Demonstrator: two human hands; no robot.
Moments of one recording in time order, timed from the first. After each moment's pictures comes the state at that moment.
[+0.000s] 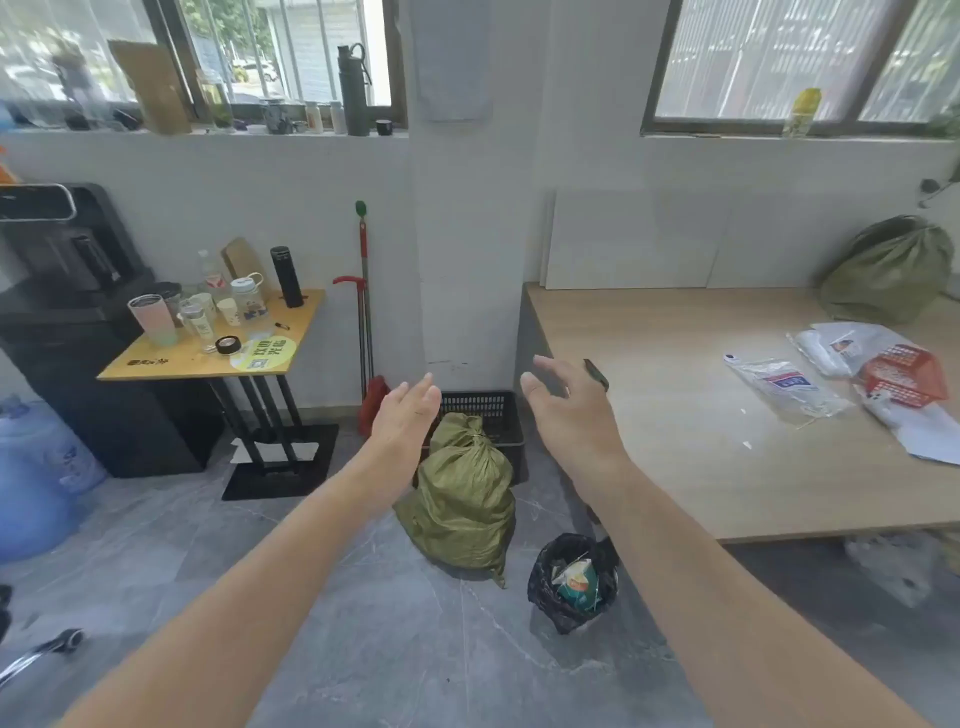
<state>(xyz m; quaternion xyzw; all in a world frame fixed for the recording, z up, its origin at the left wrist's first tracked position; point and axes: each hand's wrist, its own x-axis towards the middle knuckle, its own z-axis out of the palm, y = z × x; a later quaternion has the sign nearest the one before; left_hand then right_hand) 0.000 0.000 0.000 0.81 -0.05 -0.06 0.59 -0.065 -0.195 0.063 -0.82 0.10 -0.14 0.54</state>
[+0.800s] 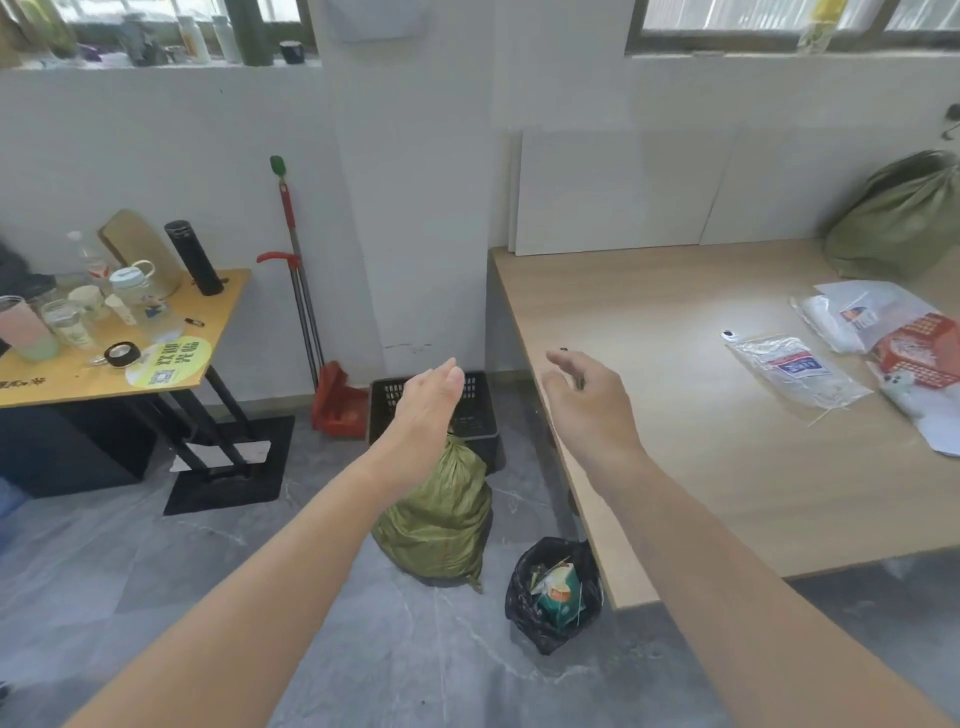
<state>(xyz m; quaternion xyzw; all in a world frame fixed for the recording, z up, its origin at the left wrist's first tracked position) 0.173 -0.134 -0.013 0.80 -0.09 -0.16 0.57 0.126 -0.316 0.018 -0.81 0.19 -0.12 0.54</state>
